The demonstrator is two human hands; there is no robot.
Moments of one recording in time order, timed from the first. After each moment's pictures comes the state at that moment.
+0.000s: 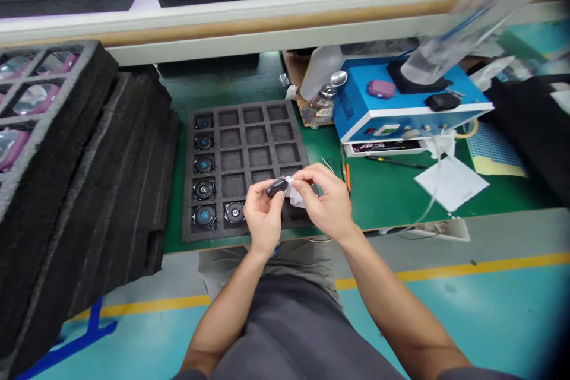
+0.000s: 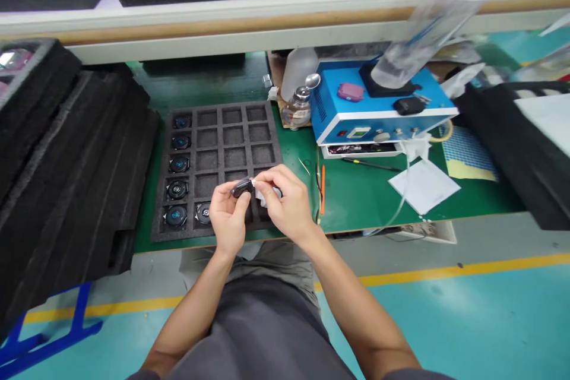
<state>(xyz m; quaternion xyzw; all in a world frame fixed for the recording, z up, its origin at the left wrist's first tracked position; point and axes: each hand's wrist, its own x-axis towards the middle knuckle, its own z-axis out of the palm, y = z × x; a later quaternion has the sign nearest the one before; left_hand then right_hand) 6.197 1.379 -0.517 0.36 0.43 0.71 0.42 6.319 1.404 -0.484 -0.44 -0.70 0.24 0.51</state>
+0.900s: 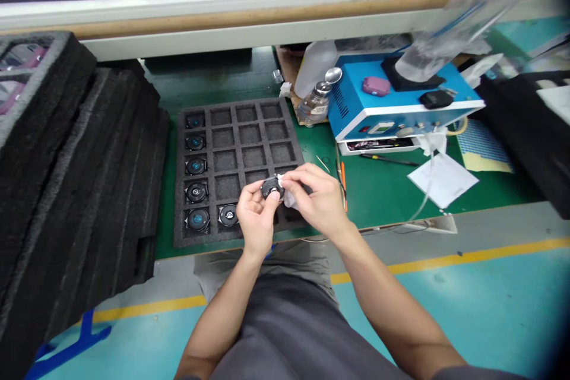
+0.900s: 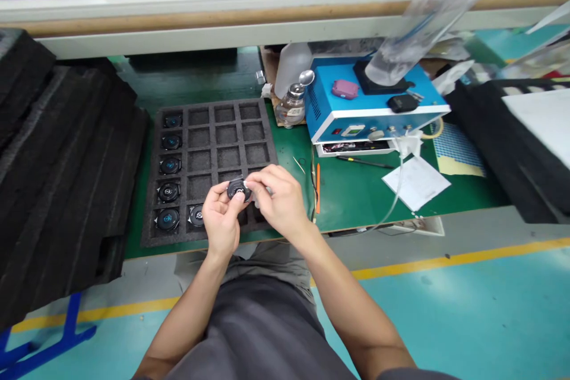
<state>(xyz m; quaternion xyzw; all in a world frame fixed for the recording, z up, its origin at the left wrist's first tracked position) 6.194 1.382 -0.520 0.28 0.42 0.70 0.51 6.318 1.416 -0.491 -0.46 -0.73 0.21 0.47</state>
